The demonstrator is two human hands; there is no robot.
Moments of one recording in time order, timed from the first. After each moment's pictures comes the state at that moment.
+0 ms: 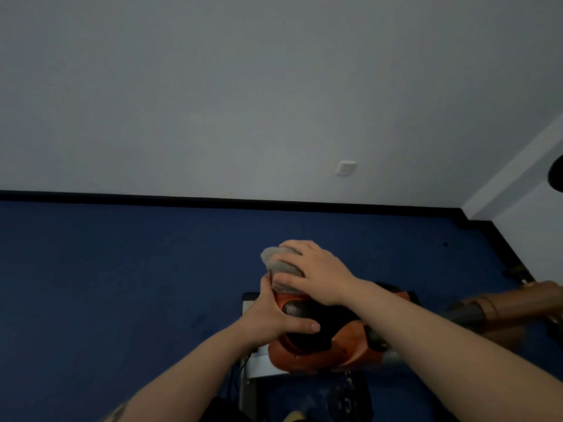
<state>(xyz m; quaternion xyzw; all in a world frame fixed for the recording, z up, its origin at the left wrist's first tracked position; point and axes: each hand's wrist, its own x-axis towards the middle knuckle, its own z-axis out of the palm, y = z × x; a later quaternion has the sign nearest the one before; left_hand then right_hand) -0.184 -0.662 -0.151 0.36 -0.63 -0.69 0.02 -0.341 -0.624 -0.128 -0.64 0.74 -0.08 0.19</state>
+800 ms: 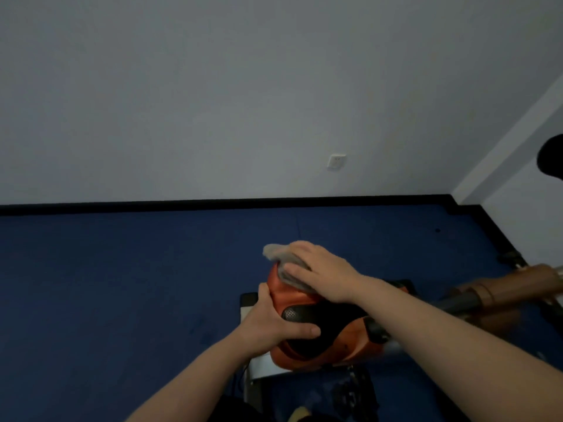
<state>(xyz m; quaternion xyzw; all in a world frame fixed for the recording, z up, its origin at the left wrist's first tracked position) -0.185 -0.665 -0.152 0.37 -0.64 -0.67 0.00 -0.356 -0.616 -0.125 -0.57 0.76 -0.13 0.28</state>
